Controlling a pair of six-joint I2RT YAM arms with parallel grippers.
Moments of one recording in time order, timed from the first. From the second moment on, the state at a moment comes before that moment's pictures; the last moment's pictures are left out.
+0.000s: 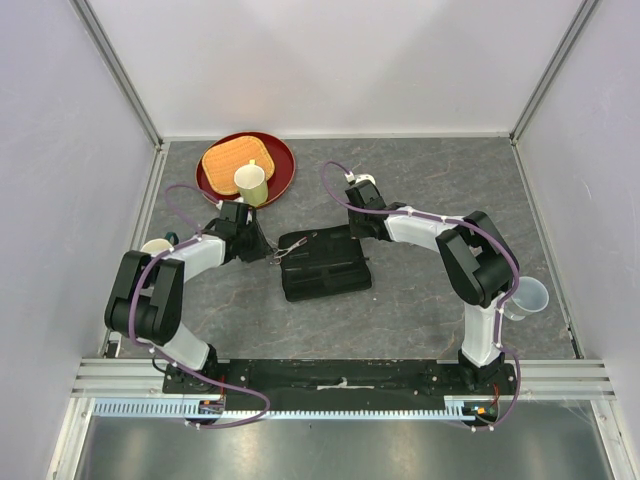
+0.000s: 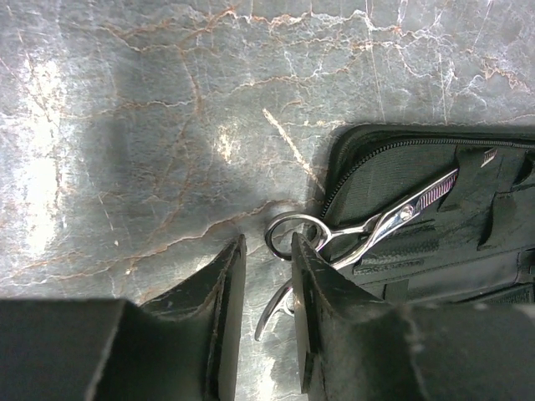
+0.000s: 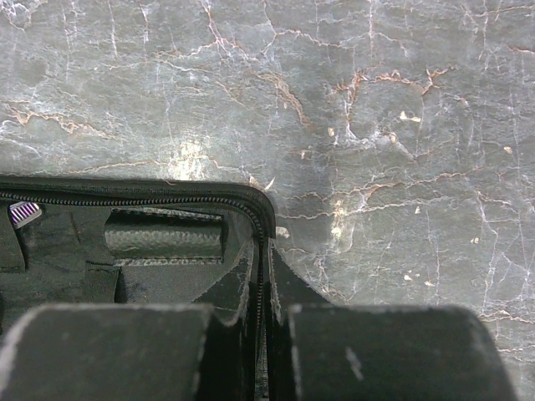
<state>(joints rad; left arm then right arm) -0.24 1.58 0.77 -0.14 0.08 -0.61 0.59 1.96 1.25 -0.17 0.19 0.36</state>
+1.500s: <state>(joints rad) -0.24 1.72 0.90 -0.02 0.13 -0.41 0.59 1.97 1.24 -0.16 0.19 0.36</state>
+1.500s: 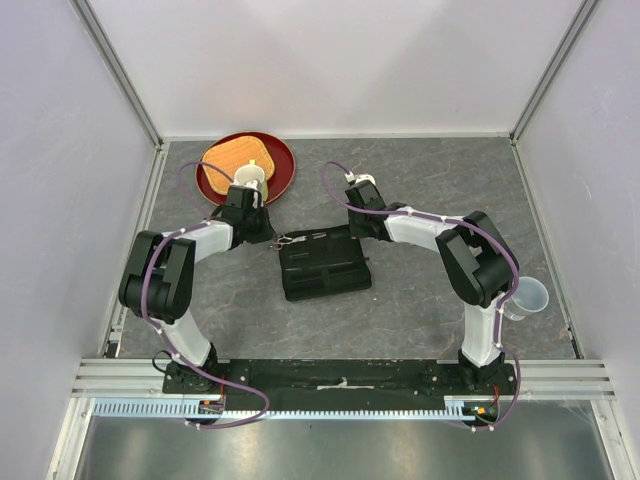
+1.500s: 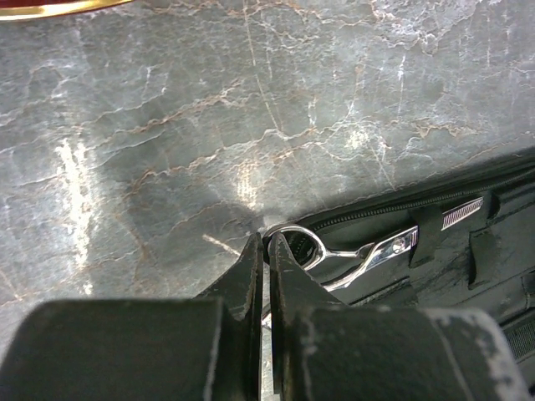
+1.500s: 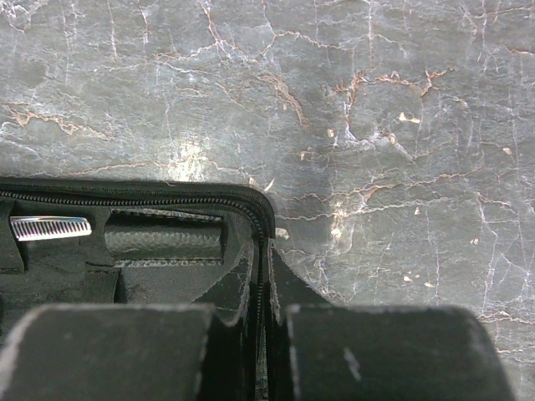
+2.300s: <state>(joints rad) -0.30 1.82 0.99 0.01 0.25 -0.42 0.59 1.97 1.24 -0.16 0.19 0.36</state>
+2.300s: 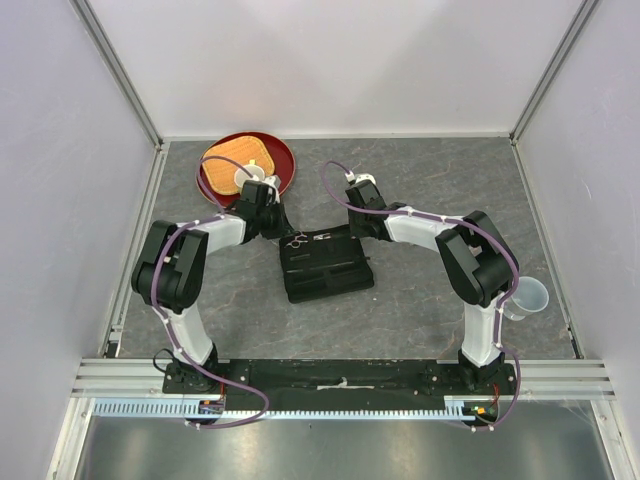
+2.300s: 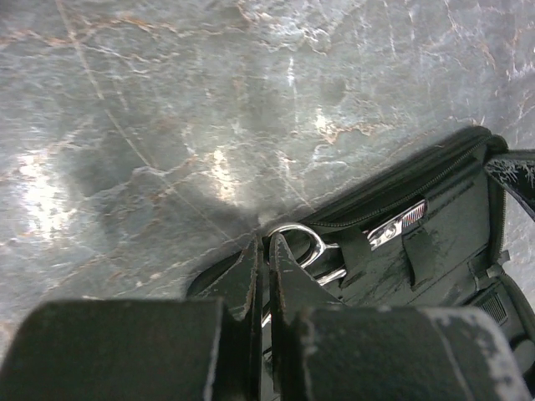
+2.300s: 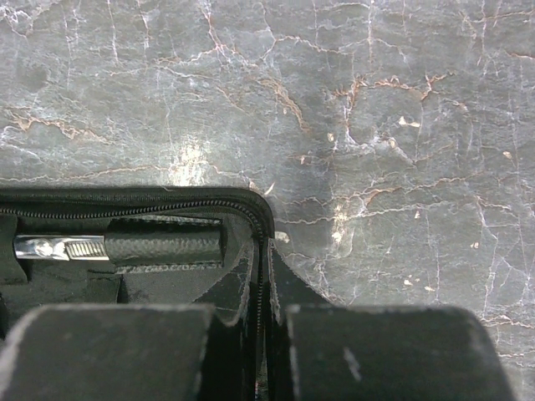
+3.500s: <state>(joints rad) -0.44 1.54 0.81 -0.08 0.18 -0.51 0.58 1.96 1.22 -0.09 0.18 0.46</state>
